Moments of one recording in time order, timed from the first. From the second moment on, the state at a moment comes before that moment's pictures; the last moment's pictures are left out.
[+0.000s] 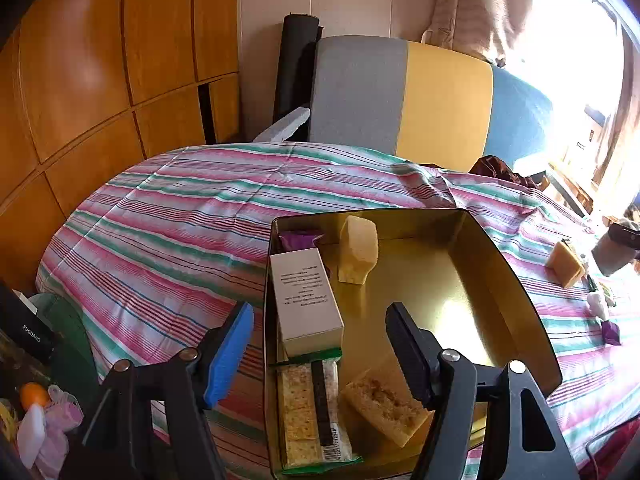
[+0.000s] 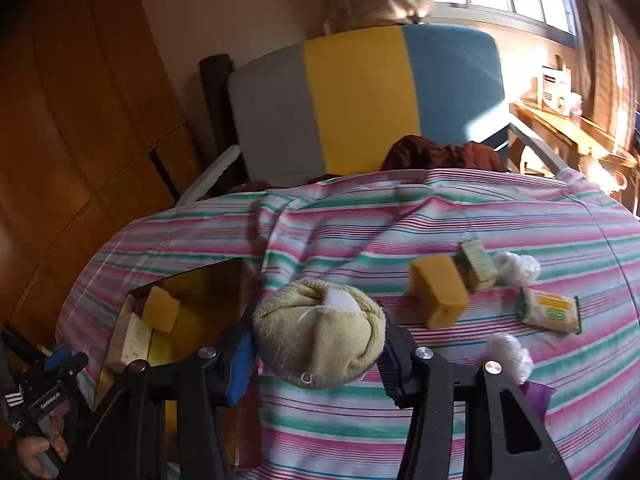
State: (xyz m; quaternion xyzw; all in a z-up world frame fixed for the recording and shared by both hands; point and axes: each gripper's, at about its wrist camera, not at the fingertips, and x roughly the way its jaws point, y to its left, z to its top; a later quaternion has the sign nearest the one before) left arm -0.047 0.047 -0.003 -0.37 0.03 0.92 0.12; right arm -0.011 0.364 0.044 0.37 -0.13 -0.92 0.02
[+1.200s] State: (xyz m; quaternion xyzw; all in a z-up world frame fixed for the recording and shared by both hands) left arm -0.036 -0.032 -0.013 -0.36 -0.02 0.93 0.06; right arm -0.087 0.173 -0.023 0.46 -0.09 -0.87 0.15
